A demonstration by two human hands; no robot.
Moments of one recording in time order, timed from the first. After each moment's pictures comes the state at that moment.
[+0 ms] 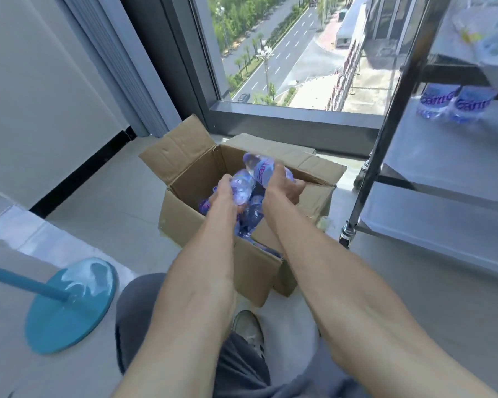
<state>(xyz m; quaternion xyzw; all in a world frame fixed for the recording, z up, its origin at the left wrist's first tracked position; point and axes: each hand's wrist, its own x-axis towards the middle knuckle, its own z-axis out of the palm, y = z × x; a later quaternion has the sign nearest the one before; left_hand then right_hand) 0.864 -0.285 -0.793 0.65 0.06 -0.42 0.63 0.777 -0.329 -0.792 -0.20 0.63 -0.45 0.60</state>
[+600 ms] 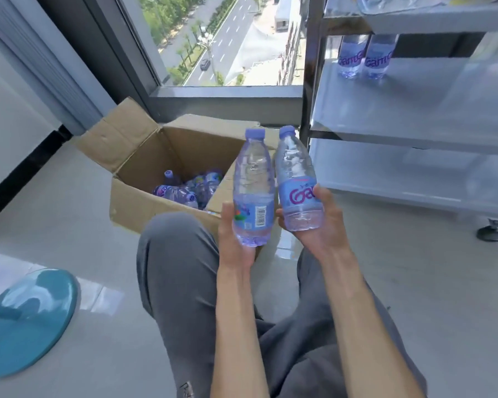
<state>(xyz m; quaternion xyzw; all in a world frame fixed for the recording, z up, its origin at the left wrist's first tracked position) 0.670 -0.130 -0.799 0.35 -0.22 -0.57 0.71 0.528 -0.185 -0.793 -0.22 0.24 -0.43 0.84</state>
